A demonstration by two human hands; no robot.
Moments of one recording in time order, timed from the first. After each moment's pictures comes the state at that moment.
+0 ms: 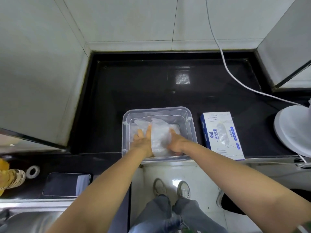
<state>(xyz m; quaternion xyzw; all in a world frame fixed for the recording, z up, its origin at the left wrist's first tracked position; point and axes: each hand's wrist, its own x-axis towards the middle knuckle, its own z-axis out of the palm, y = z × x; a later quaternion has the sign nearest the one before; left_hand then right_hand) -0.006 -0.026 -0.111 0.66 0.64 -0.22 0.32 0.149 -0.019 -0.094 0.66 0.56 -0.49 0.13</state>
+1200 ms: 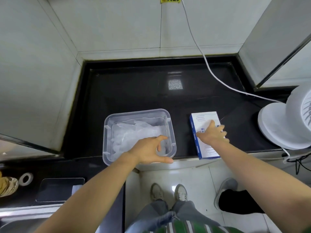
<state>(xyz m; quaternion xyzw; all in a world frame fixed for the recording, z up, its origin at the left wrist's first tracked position) 0.015 -0.048 -0.068 0.79 0.48 -0.05 0.38 0.279 -0.030 -0.095 0.88 0.38 -0.27 0.08</state>
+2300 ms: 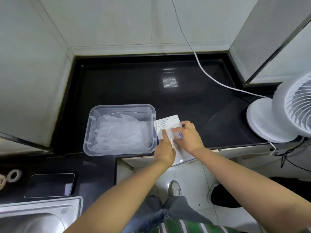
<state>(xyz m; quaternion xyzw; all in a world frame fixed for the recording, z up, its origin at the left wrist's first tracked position) 0.124 -0.097 -0.088 0.64 0.65 0.02 0.41 0.250 -0.072 -0.103 0.71 0.64 -0.27 -0.12</state>
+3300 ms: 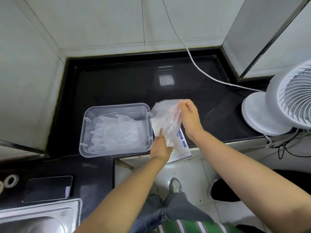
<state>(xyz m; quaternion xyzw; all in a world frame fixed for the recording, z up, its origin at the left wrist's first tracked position) 0.124 -0.091 -0.088 0.61 0.66 0.04 0.44 0.243 -0.042 -0.042 0.64 0.36 -0.45 -0.50</state>
